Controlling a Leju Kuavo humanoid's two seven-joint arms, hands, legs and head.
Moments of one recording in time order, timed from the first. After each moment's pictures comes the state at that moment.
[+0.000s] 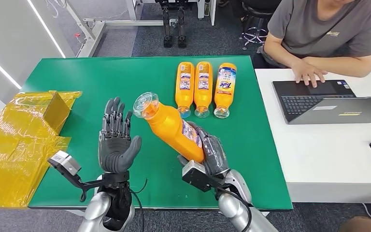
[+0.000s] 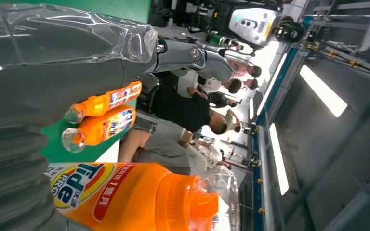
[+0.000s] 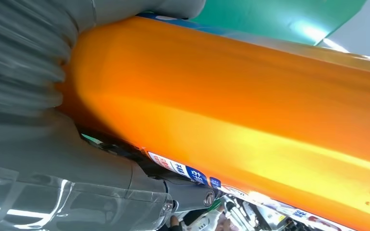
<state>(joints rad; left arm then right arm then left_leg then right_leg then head) -0.13 -0.20 -0.44 -1.51 0.28 0.20 -0.68 -0.30 0.06 0.63 -1.17 0.52 -0.43 -0.40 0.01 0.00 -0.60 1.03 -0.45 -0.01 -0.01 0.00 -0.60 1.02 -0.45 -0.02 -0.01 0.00</state>
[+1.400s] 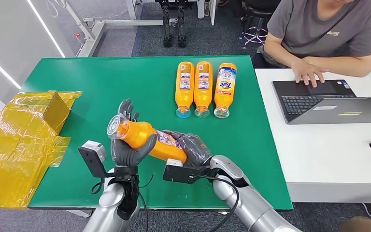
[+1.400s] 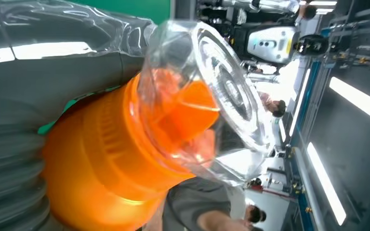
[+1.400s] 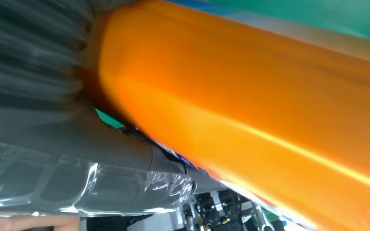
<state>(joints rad) -0.23 -0.24 -0.42 -1.27 0.12 0.30 -0.71 -0.48 0.08 0.73 -1.00 0.67 -0.03 -0.33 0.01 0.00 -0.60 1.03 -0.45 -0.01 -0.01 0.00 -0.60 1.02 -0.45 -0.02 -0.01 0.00</state>
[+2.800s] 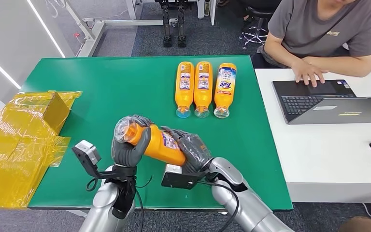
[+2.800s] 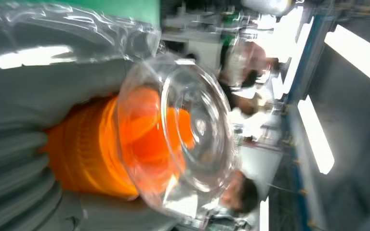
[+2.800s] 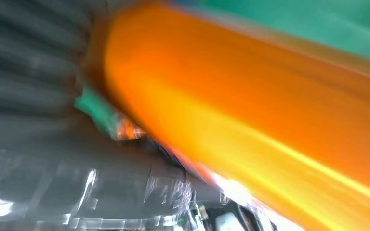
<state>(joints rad) -0.21 -0.24 -0.37 -1.34 0.13 0.07 -0.69 -0.45 0.09 0.72 -1.05 0.69 -0.19 -0.37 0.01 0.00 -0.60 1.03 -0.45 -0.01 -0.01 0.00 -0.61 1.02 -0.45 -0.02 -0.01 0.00</state>
